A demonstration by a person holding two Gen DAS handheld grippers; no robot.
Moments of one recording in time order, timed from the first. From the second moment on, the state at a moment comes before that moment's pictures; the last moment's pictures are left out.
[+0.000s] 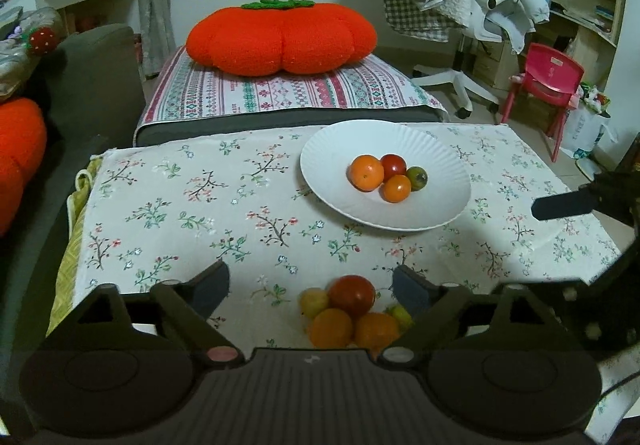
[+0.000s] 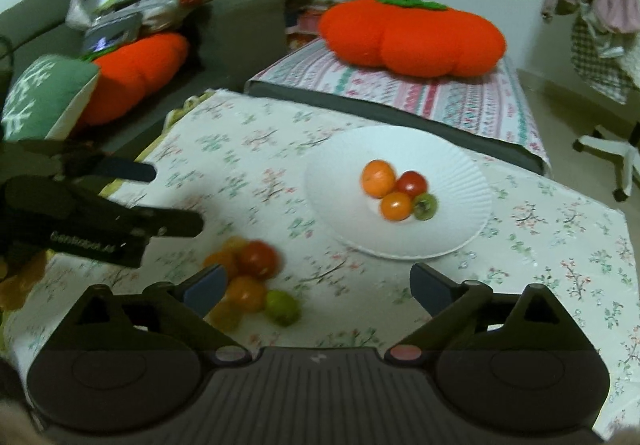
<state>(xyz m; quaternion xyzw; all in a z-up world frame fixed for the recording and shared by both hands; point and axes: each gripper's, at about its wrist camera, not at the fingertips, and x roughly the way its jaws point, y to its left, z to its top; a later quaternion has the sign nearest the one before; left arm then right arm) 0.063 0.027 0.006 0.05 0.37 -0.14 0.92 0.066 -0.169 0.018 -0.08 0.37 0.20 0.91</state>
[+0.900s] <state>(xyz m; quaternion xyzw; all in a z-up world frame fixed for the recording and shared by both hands) 0.051 0.015 -0.036 0.10 0.38 -0.19 0.90 0.042 -0.155 -0.026 -0.14 0.40 0.25 0.87</state>
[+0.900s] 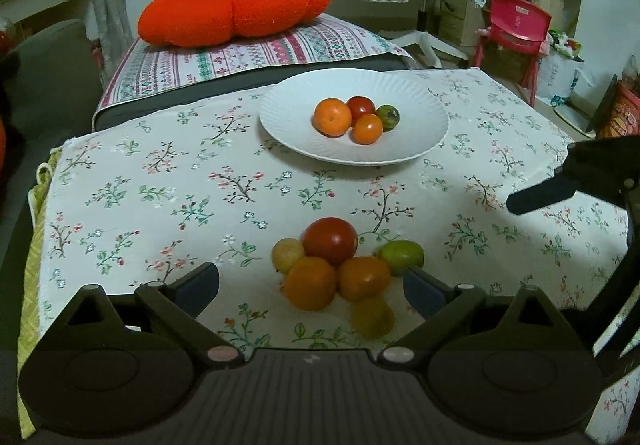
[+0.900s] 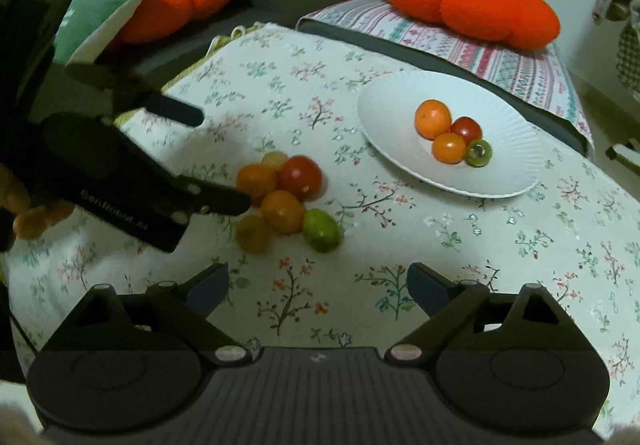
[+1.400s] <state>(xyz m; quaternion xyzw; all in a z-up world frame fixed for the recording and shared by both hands) 0.080 0.037 -0.062 -0.02 0.43 -0.18 0.89 0.050 -0.156 -0.035 -0.15 0.40 0.24 0.87</state>
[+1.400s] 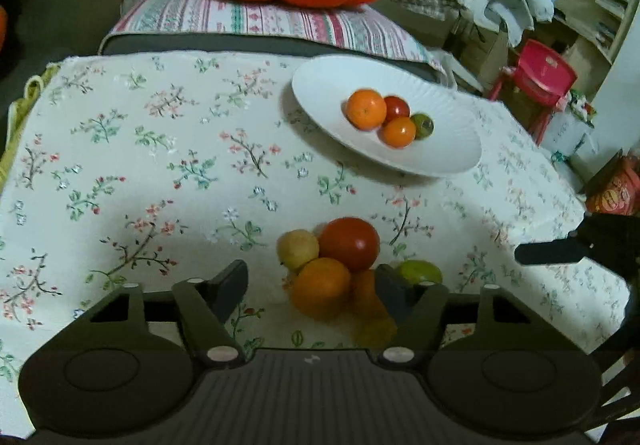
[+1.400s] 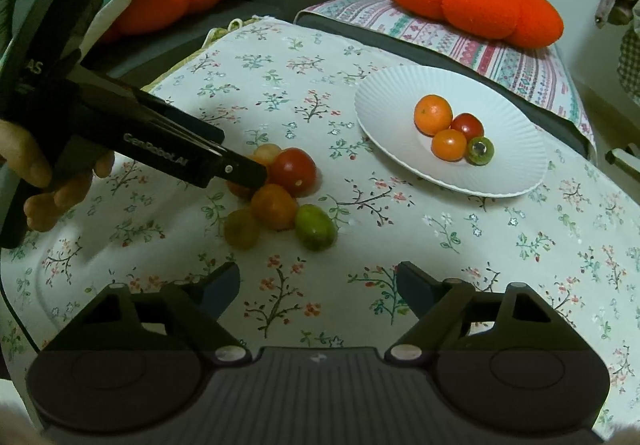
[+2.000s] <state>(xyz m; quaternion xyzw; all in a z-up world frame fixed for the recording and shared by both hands) 0.078 0.036 -0.066 -0.01 0.42 -0.20 0.88 0.076 -0.136 -0.054 -0.16 0.39 0.25 0.87</state>
